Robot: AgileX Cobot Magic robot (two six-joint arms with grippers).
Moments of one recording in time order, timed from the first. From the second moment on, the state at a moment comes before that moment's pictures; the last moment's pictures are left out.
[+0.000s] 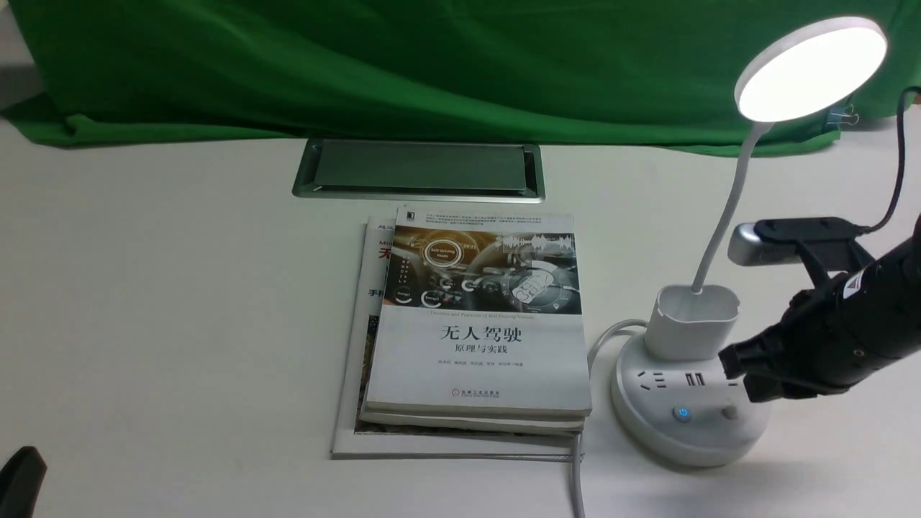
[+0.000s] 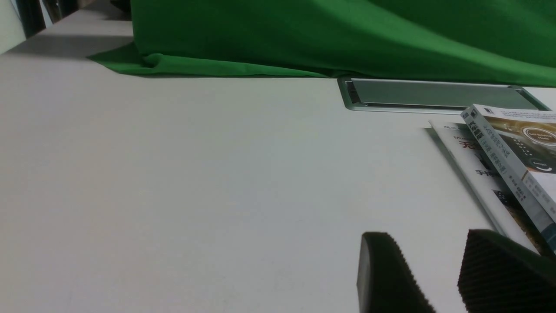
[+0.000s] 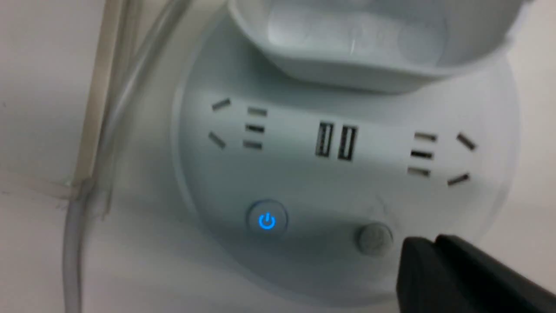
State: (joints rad) right arm 0.23 1.57 -0.92 0.22 0.74 -0.11; left arm 0.04 0.00 0.01 -0.14 0.24 0.14
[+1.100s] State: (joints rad) right arm 0.26 1.68 -0.96 0.20 0.77 -0.13; left arm 0.04 0.00 0.01 -0.14 0.24 0.14
